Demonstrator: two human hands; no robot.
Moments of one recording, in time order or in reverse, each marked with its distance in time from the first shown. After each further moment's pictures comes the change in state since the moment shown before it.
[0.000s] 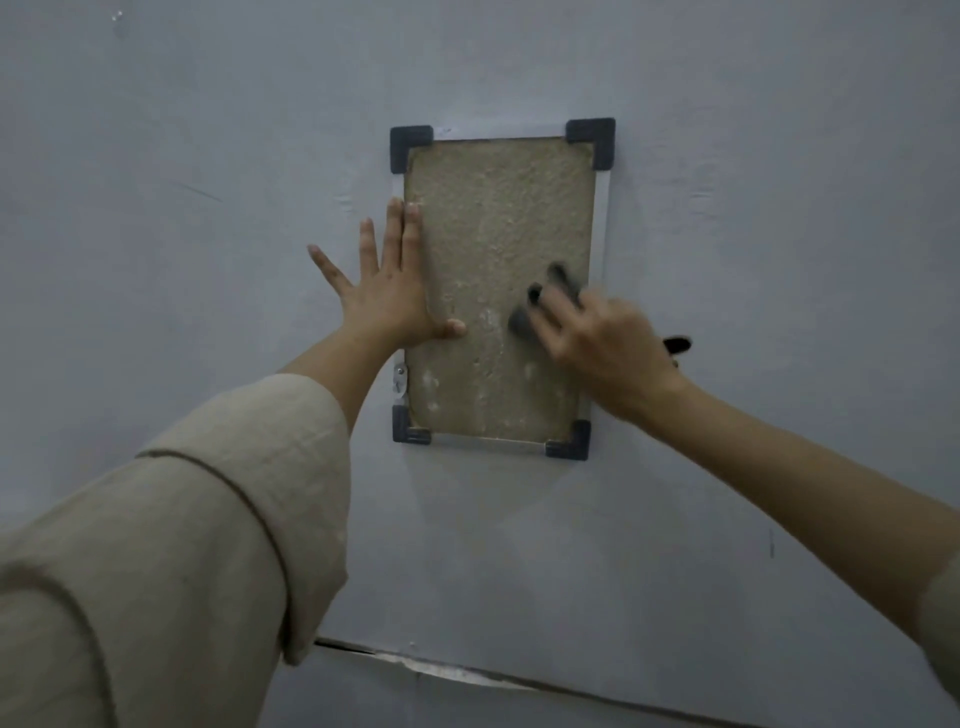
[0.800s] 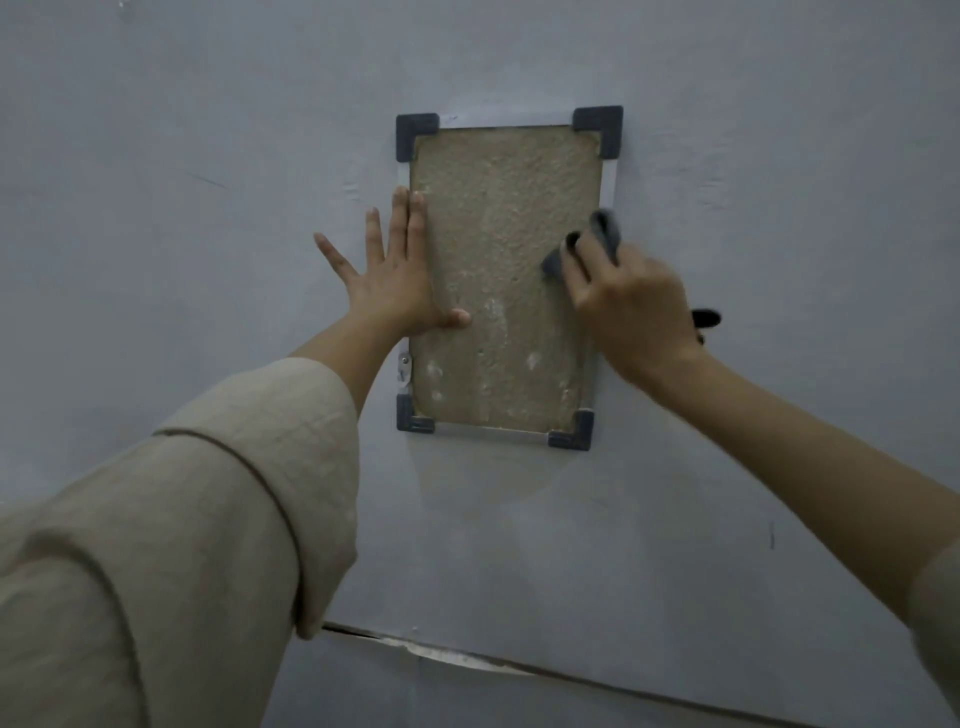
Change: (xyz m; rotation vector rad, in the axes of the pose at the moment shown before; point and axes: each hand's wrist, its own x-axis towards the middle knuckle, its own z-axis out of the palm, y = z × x) left_hand -0.001 0.002 -0.002 0.003 -0.017 -0.003; right_hand 0.007 0.014 0.002 -0.190 -0.016 0.177
